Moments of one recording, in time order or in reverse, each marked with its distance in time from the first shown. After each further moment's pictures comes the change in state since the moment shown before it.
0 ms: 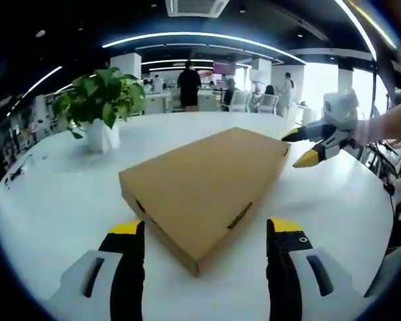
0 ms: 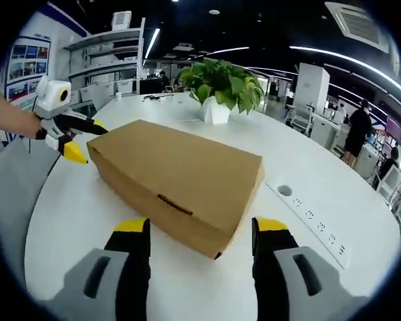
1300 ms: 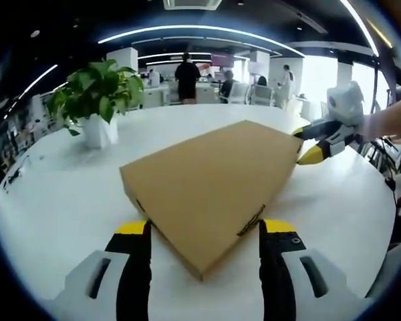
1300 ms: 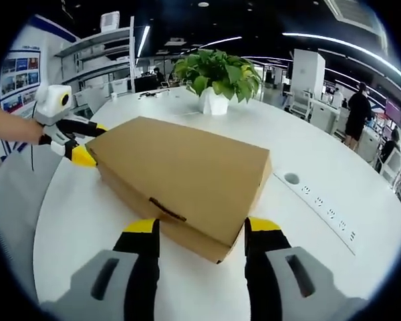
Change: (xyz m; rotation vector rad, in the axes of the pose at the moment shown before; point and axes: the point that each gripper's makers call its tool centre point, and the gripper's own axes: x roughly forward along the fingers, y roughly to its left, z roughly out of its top) left arm 0.011 0.015 -0.004 0.016 0.047 -0.013; right arm 0.004 0.012 -0.008 0.074 0.048 -0.005
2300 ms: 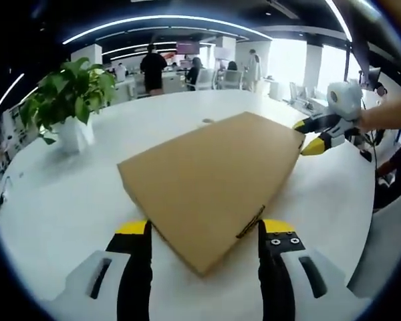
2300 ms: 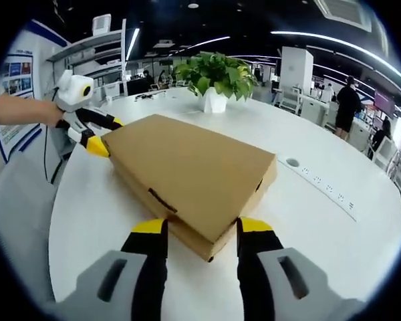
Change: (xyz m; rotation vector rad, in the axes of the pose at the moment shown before) left arm -0.024 0.002 -0.009 0.129 0.105 -0.204; right arm -0.036 0.054 -0.019 0.071 -0.015 -0.060
